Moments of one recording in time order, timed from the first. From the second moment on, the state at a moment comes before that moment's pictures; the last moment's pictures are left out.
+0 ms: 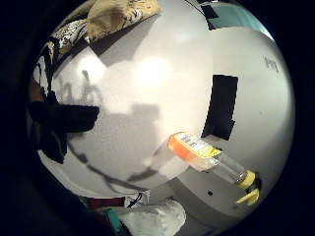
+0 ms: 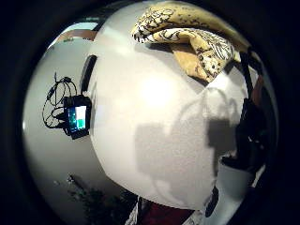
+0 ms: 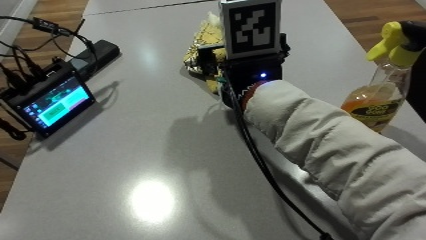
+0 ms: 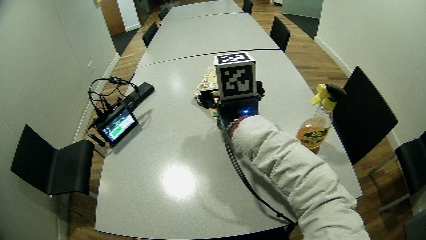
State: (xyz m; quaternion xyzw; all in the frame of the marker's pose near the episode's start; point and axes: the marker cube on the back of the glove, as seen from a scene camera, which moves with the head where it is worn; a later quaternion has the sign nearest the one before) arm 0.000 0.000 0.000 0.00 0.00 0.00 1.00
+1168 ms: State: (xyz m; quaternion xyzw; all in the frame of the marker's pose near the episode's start) arm 0.112 0.151 0.007 0.31 -0.46 -0.13 0.82
